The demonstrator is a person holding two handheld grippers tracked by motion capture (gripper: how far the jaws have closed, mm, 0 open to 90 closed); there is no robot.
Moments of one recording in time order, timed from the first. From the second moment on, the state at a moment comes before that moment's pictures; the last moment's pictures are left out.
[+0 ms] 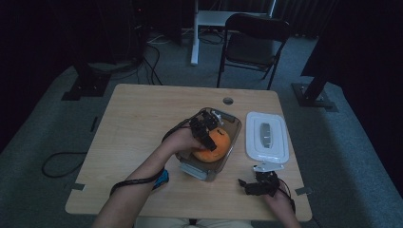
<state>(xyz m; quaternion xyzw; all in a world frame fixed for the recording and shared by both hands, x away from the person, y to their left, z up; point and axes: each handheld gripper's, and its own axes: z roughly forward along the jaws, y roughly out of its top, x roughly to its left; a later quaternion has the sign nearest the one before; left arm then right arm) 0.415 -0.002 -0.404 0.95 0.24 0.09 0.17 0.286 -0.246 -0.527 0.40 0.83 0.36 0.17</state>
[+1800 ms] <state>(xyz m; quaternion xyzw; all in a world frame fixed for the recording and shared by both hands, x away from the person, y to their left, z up) 0.353 0.145 -0.374 0.91 0.30 0.10 0.28 0.288 -0.245 -0.527 0.40 0.83 0.35 0.17</state>
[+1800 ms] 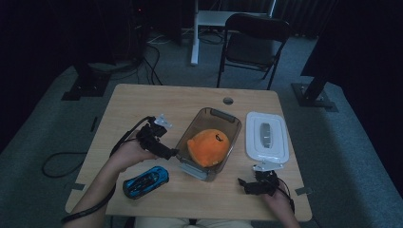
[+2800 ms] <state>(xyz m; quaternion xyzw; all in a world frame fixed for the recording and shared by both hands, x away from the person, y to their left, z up) 0.305 0.200 -0.454 0.91 0.34 0.06 0.23 0.290 -0.243 -0.527 0.41 0.82 0.35 0.17</state>
